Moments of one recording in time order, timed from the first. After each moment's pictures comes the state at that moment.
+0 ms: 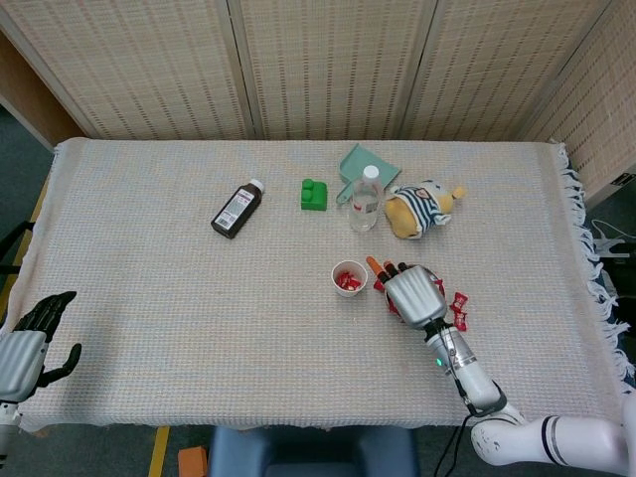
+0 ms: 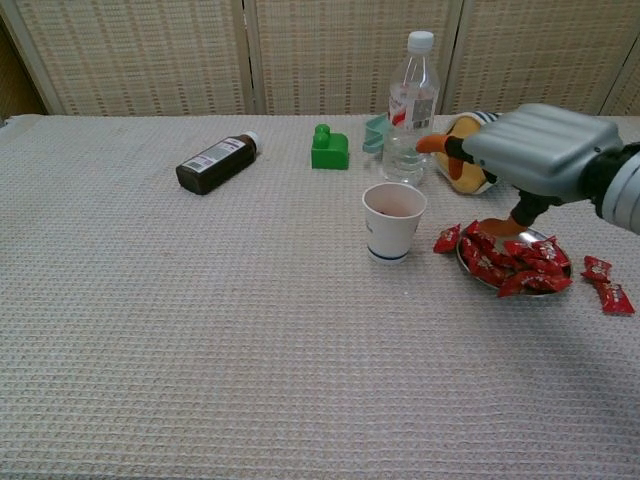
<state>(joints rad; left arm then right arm) -0.14 -1.09 -0.02 -1.56 1.52 1.42 -0.16 0.71 -1.43 0.02 -1.66 -1.10 1.16 -0.83</state>
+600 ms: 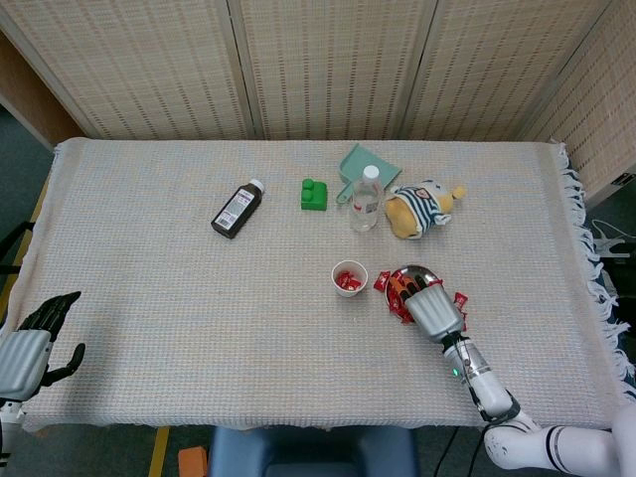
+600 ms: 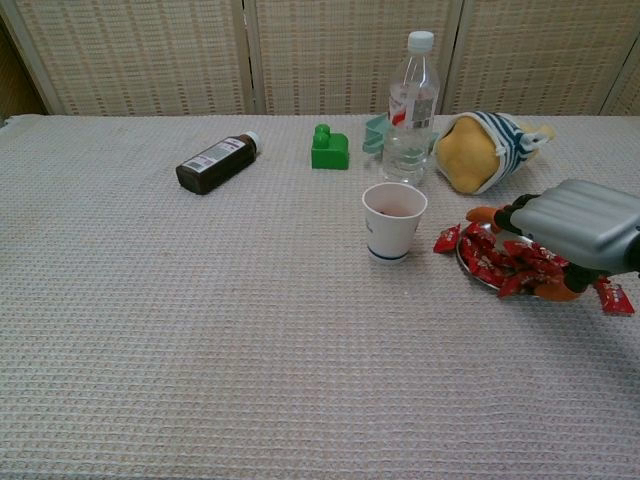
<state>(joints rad) -0.15 -1.09 -0.02 -1.56 1.51 1.40 -0.15 0.63 -1.52 -0.05 -1.44 -1.15 1.09 -0.73</state>
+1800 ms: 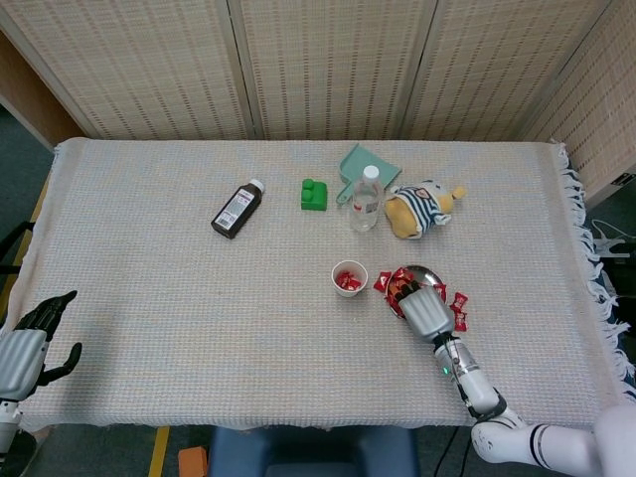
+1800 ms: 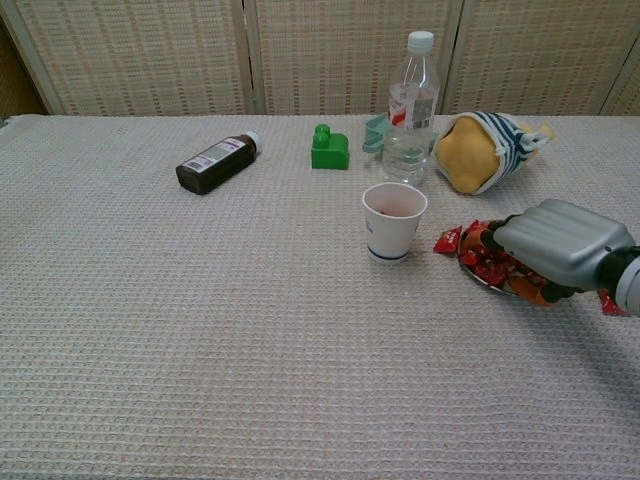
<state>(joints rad) -0.15 -1.09 -0.02 -1.55 1.51 1.41 -0.17 0.61 -1.61 0.00 -1.33 -1.14 1.01 -0.75</state>
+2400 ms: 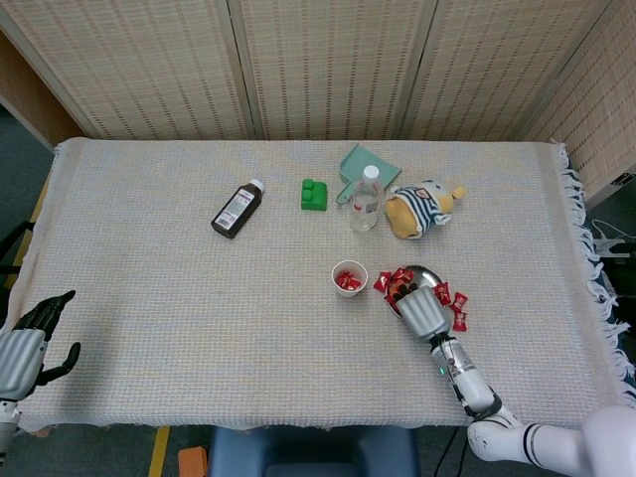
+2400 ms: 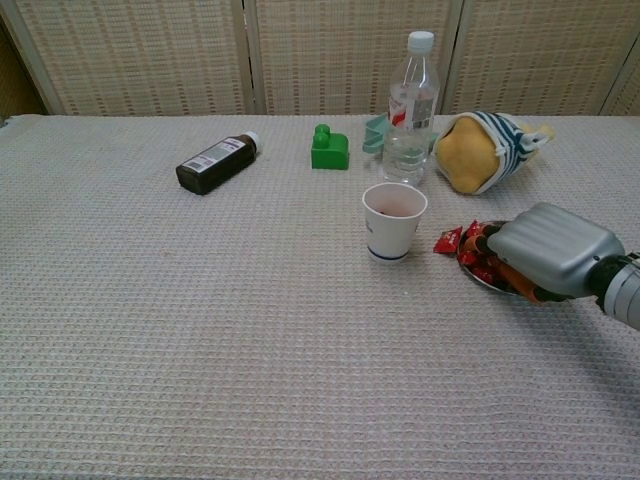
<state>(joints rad) -0.15 -1.09 -0.02 -1.55 1.51 1.40 -0.17 0.61 -1.66 -0.02 -1.25 -1.17 1.00 -0.80</state>
